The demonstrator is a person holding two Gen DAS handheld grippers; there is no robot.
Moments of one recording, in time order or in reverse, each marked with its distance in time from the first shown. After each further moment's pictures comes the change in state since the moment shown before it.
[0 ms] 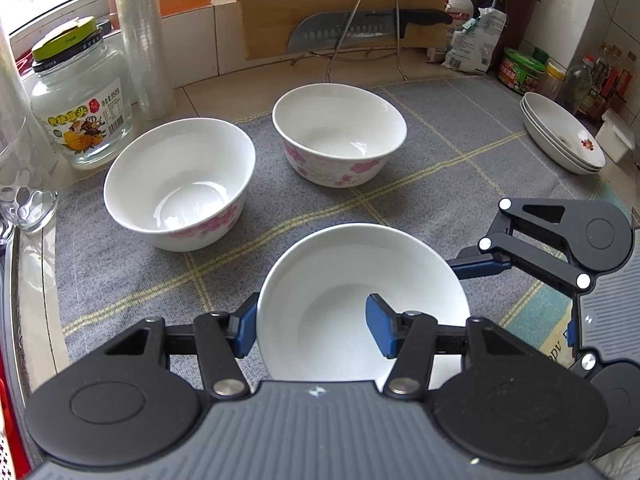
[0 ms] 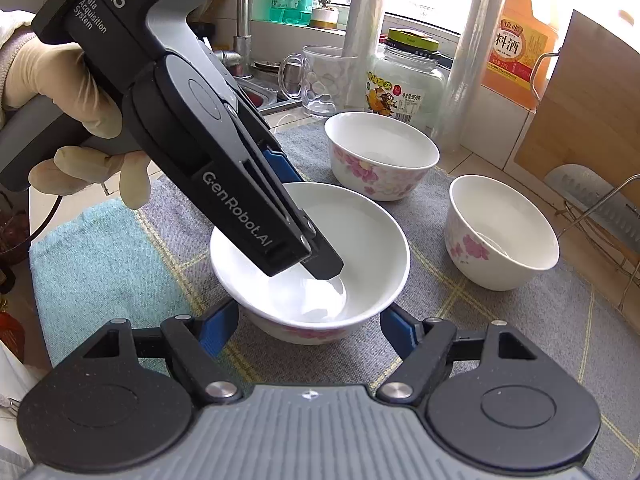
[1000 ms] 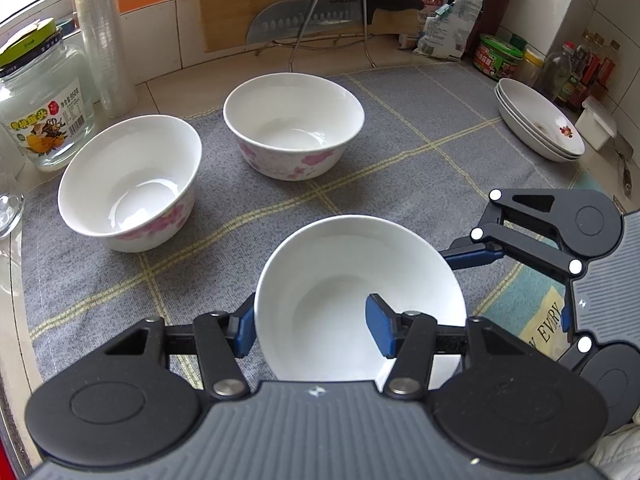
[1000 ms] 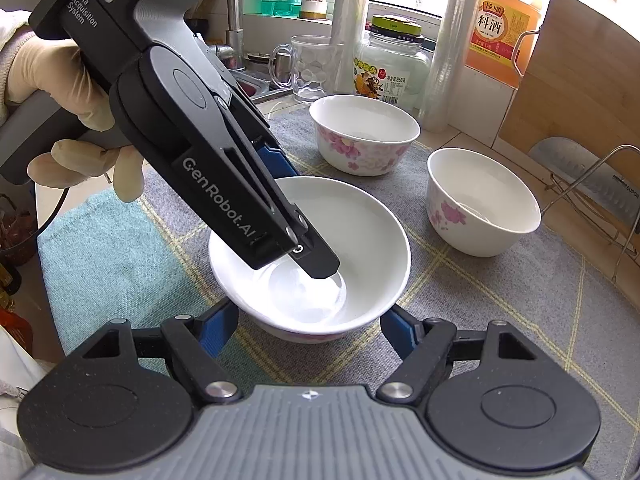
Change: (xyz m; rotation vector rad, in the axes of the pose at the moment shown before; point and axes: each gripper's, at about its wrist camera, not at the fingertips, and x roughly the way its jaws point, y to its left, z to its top) left arm 0.009 -0.021 0.003 0.018 0.042 -0.057; right arm -0.018 -0.014 -0.017 0.035 0.026 0.014
